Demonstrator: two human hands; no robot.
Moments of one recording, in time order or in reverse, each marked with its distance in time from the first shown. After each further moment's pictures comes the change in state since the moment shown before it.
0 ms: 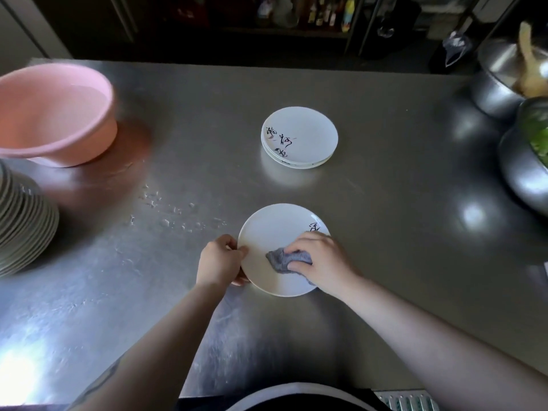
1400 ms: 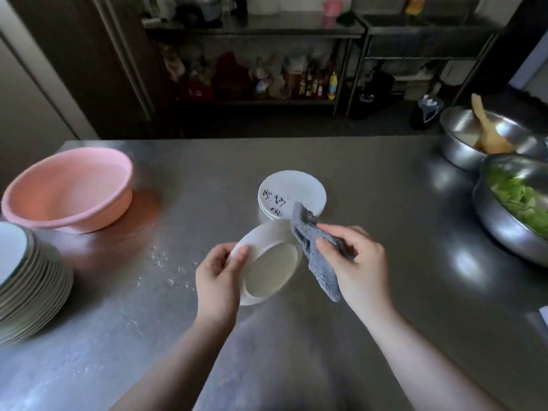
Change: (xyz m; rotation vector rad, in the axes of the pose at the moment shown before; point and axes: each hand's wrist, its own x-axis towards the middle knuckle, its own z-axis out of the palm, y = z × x) left_hand -0.050 0.079 -0.011 -0.457 0.151 0.431; right_hand -0.004 -0.057 -0.096 0.545 0.654 0.073
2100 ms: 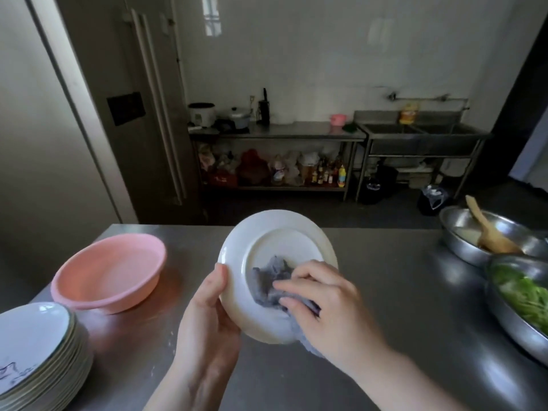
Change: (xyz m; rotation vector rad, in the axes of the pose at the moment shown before) left_hand 0.004 0.148 -0.014 -0.704 -0.155 -0.127; right_hand 0.039 -0.122 0.007 -0.346 -0.191 -0.686
